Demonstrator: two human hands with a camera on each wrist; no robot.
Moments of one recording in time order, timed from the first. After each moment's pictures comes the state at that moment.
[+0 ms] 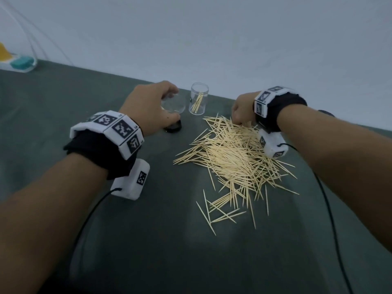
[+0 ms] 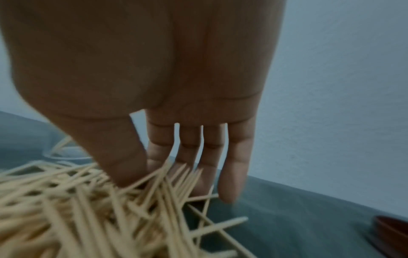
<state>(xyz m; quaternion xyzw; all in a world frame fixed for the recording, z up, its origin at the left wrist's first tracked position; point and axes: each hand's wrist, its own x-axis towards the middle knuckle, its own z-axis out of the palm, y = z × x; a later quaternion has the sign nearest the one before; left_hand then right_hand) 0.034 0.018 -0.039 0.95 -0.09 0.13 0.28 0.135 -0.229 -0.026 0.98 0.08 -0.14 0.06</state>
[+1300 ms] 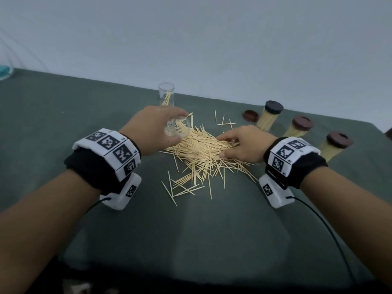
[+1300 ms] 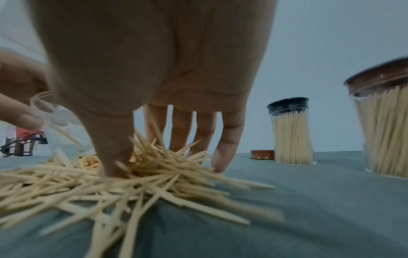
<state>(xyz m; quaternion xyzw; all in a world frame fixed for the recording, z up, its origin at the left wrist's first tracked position) -0.023 -0.054 -0.039 0.95 -0.22 0.08 0.20 -0.010 -0.319 -0.039 0.98 0.17 -0.12 -0.07</state>
